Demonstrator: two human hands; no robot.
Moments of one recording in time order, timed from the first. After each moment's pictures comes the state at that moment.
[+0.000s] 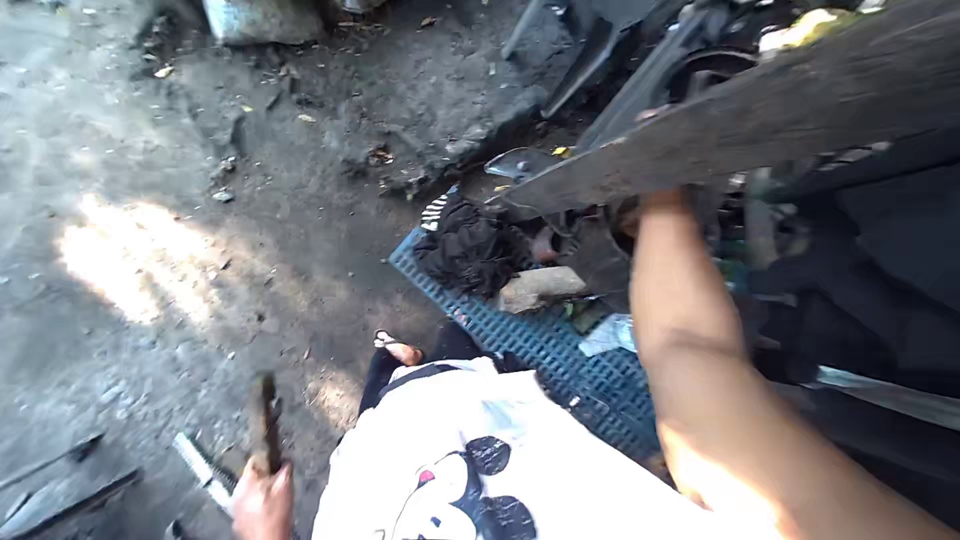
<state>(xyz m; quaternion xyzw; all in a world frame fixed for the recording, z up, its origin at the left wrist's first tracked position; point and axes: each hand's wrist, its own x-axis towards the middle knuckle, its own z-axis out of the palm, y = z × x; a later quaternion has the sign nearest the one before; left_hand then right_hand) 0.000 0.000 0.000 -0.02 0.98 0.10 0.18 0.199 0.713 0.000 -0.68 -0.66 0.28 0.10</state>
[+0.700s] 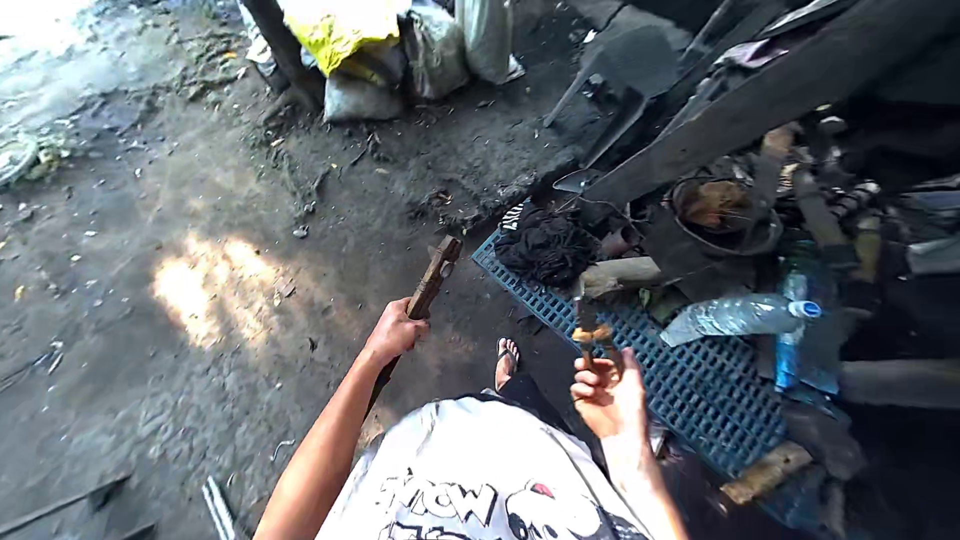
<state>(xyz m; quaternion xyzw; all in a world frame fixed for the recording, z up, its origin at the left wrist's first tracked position) -0.139 0.093 0.027 0.28 0.76 0.37 0.46 0.201 0.227 -0.003 -0.49 -0.10 0.78 0.36</state>
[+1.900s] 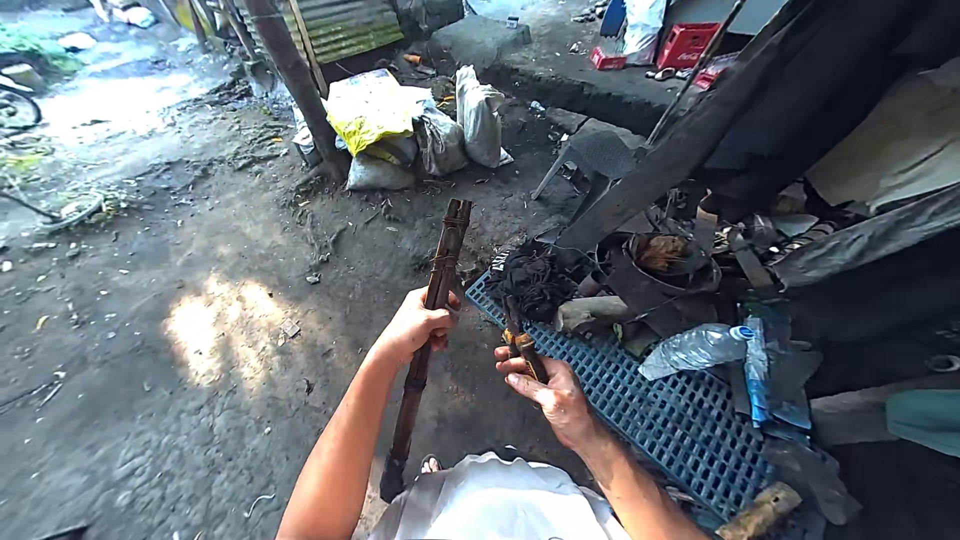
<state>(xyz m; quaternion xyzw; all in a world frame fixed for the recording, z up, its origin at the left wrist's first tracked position) -0.055 0.079 0.156 0.32 0.54 0.58 0.51 0.192 0.170 0.089 -0.24 -0.63 0.69 0.27</state>
